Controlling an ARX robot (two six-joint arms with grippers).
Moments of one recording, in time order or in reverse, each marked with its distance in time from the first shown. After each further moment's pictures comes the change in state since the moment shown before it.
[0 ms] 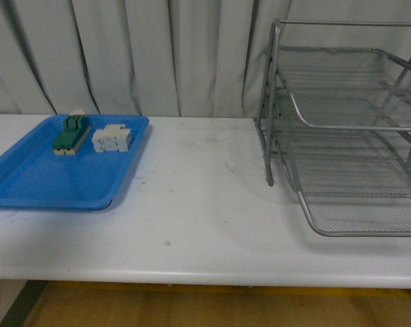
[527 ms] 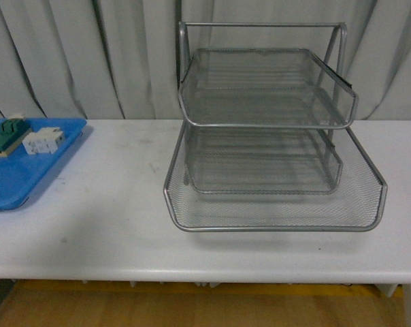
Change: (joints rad) left arm -0.002 -0.005 -0.001 0.003 -0.002 0.000; right arm 0.001 -0.001 0.000 -0.001 0.005 0.000
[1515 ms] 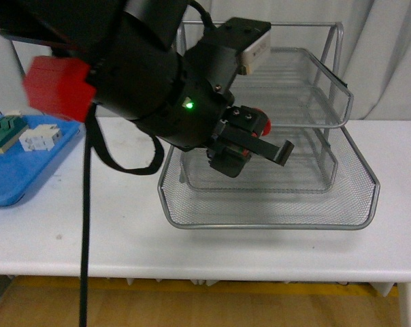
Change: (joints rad) left arm -0.489 0.959 0.669 0.037 0.254 0.138; right arm 0.004 0.000 0.000 0.002 -0.001 0.000
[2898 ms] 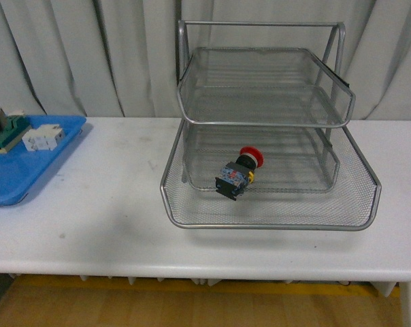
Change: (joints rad) left arm 0.273 -0.593 -0.927 1.043 -0.346 -0.171; right arm 0.000 0.000 0.000 0.000 -0.003 0.000
